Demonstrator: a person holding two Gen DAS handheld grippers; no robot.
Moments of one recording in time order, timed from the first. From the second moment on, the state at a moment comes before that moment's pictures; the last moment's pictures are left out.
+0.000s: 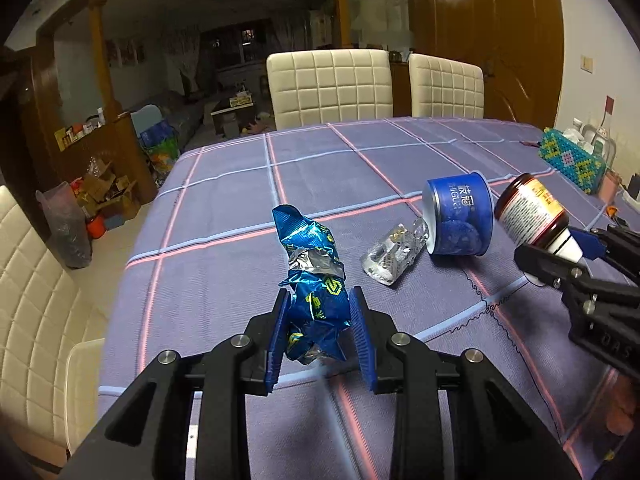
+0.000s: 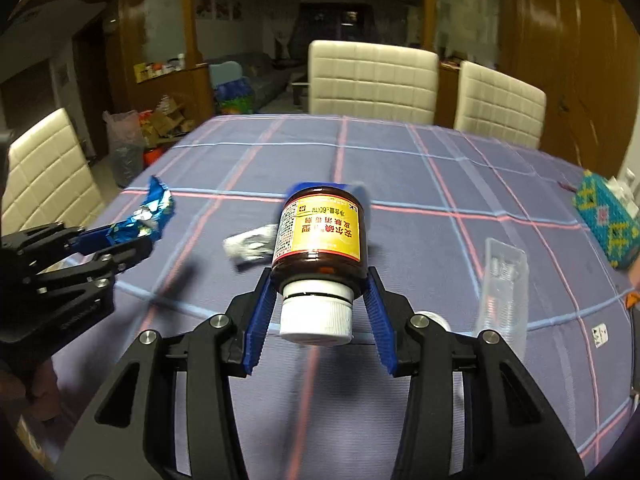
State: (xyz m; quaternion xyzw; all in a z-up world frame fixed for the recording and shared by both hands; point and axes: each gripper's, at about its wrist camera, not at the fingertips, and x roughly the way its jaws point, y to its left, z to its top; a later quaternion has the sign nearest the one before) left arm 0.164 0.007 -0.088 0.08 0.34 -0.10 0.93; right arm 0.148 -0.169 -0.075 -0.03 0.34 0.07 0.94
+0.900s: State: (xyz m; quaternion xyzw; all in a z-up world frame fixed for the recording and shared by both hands) left arm 0.113 0.152 -0.097 0.03 0.33 0.05 0.94; right arm 0.160 0.000 -0.099 -0.11 0.38 0.23 0.89
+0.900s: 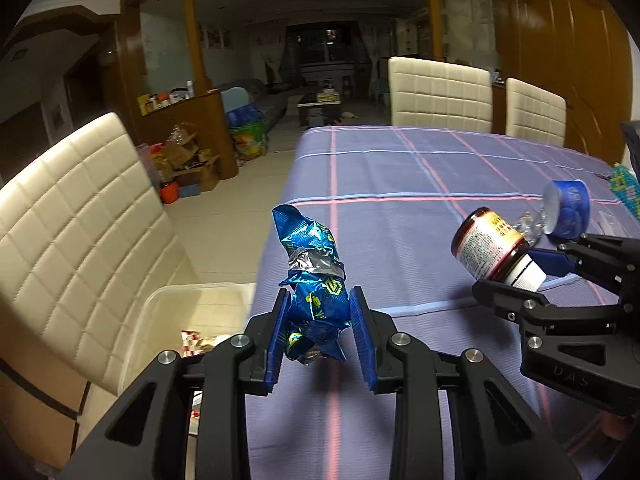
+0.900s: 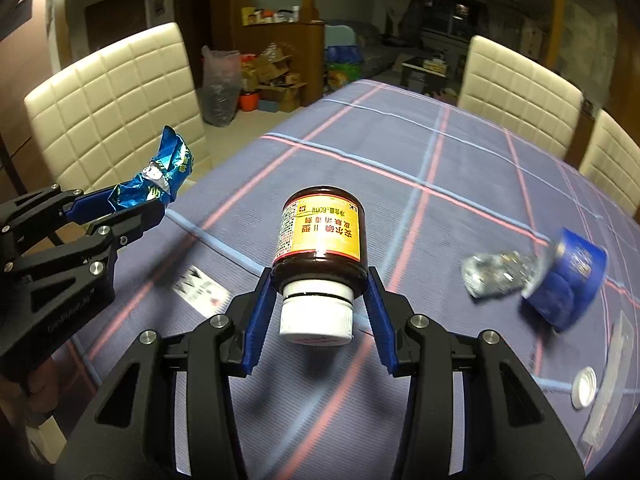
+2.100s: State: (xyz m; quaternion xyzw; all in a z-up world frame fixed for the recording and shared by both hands) left arm 0.075 0.302 -0.101 -0.02 0.33 0.19 0.93; right arm 0.148 0.180 -0.089 -0.21 0.34 0.34 0.85
